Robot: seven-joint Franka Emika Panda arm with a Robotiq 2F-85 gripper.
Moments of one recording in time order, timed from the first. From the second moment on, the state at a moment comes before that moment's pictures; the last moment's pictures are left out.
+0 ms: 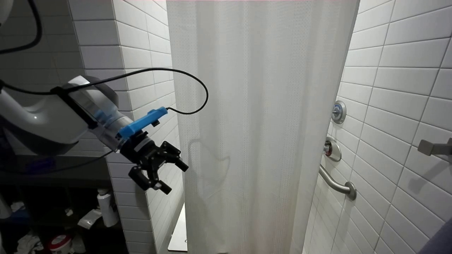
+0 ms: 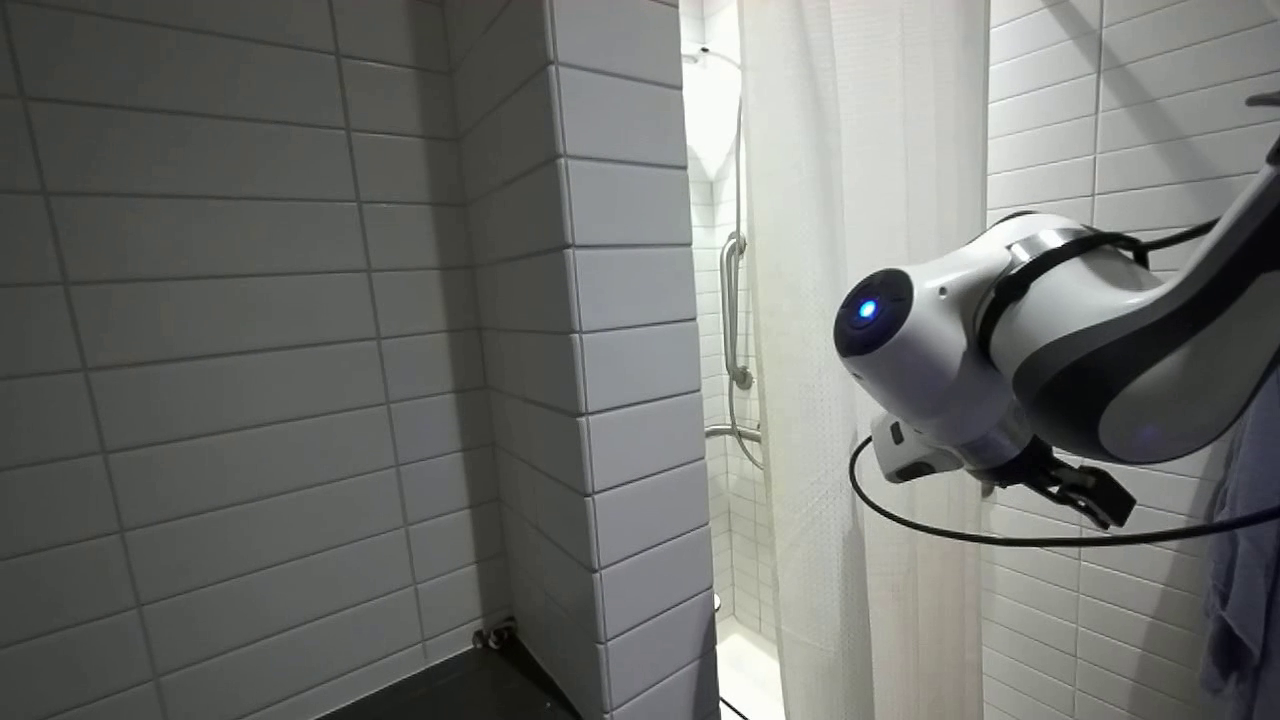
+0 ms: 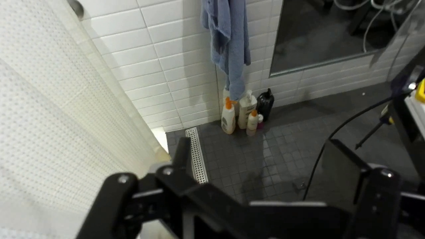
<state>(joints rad) 0.10 -0.29 0.02 -2.75 -1.07 2.03 -0.64</state>
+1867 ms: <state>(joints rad) 0.10 -0.26 0.05 -2.69 -1.71 1.77 -0.76</state>
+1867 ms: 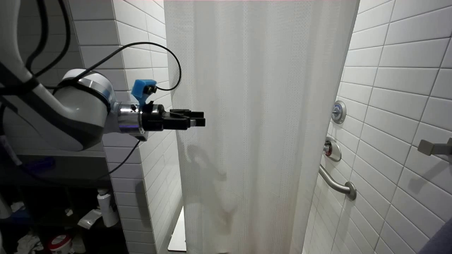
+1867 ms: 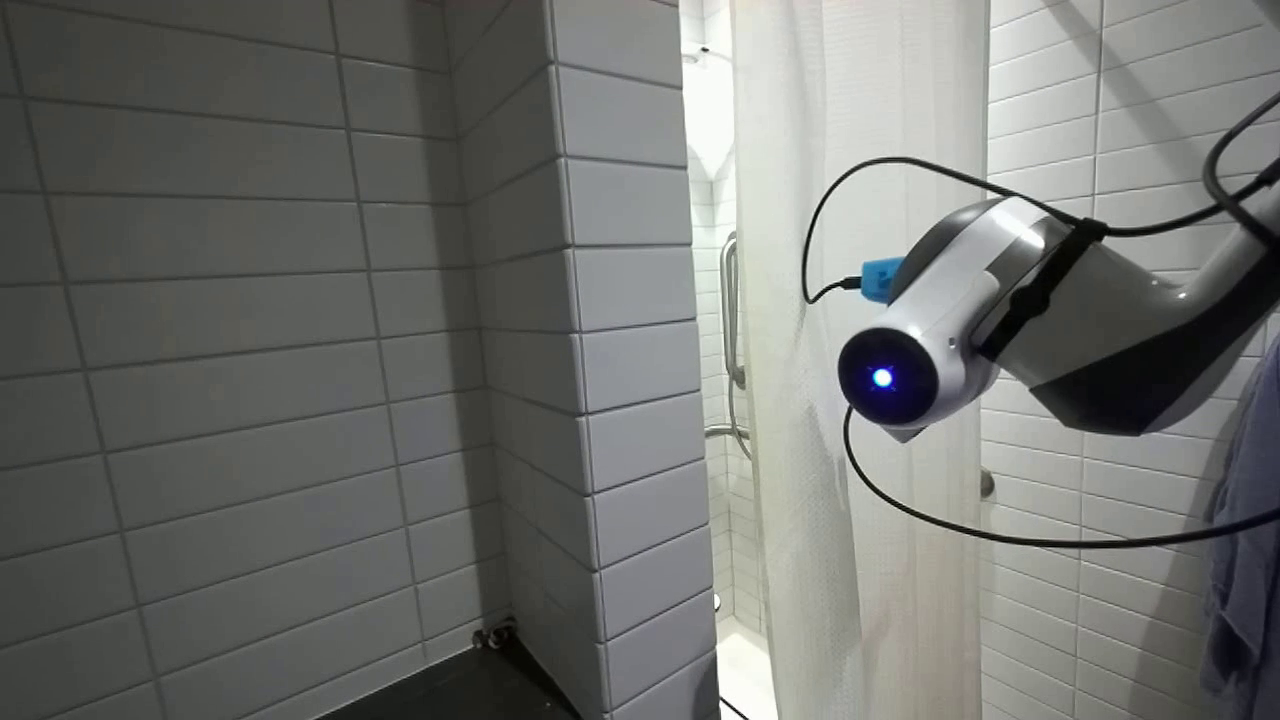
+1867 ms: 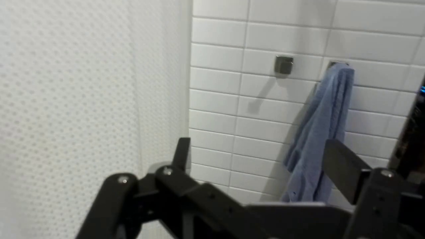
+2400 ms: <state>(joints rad) 0.11 -0.26 0.10 -2.70 -2.15 1.79 -0.70</state>
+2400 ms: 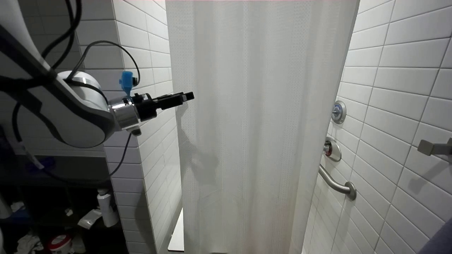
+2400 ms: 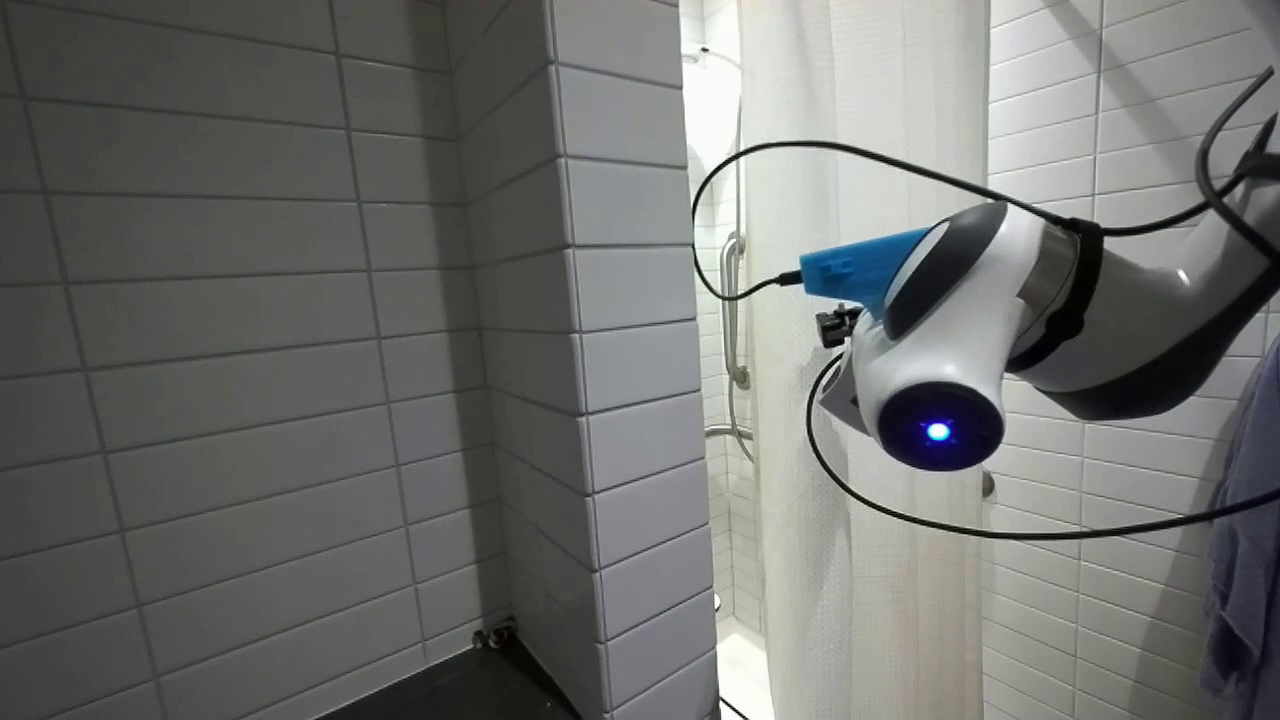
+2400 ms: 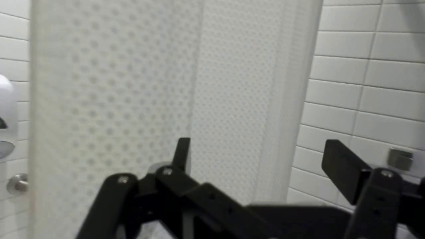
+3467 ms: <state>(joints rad) 0.11 -0.26 0.13 -2.76 -2.56 1.64 -0.25</state>
